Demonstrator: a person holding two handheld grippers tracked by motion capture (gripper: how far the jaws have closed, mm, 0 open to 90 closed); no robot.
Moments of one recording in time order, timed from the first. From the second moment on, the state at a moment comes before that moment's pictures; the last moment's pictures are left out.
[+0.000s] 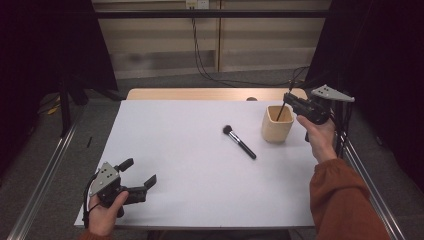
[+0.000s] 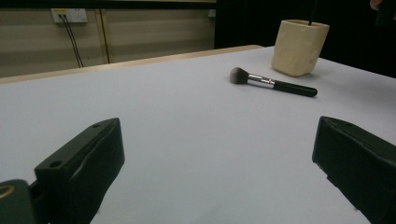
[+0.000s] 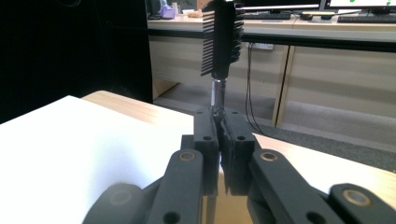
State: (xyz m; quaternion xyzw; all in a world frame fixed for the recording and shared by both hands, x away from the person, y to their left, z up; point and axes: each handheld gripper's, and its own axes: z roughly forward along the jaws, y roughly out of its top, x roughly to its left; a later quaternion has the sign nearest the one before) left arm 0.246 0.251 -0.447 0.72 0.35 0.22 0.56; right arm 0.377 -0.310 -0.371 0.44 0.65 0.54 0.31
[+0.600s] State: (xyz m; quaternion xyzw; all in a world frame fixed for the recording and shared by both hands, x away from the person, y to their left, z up) left arm 0.247 0.250 -0.448 0.72 0.35 0.22 0.56; right arm 0.380 -0.306 -0.394 0.45 0.66 0.53 0.28
